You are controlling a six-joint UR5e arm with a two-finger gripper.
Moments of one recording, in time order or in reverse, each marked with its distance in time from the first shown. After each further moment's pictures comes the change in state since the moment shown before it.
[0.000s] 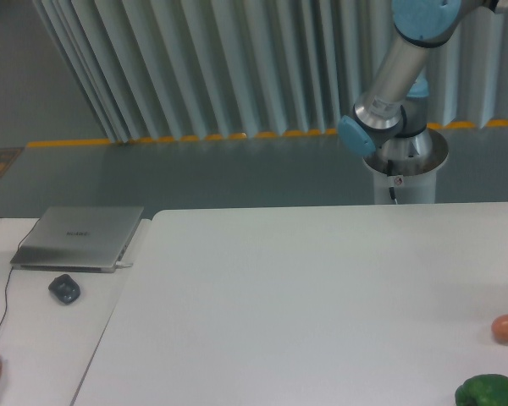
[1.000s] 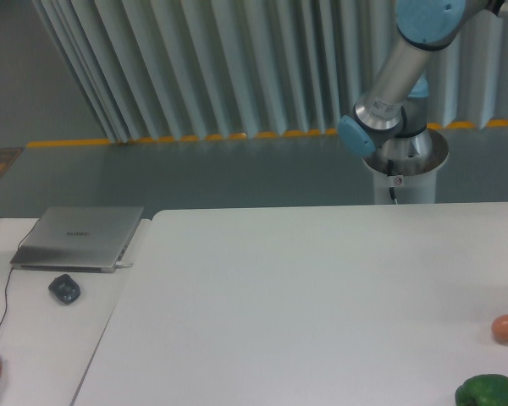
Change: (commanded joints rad) arm -0.009 0.041 0.002 0.000 -0.003 -0.038
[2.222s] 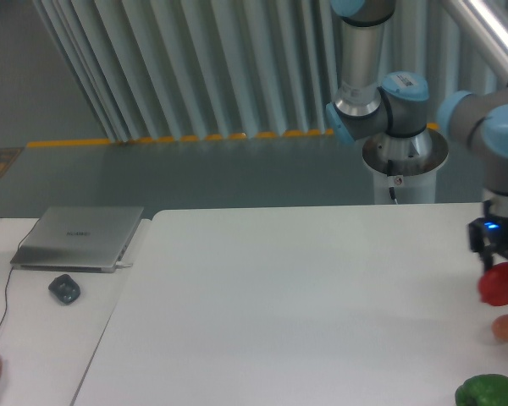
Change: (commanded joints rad) arm -0.546 0.138 -0.074 -0.140 -0.014 -0.729
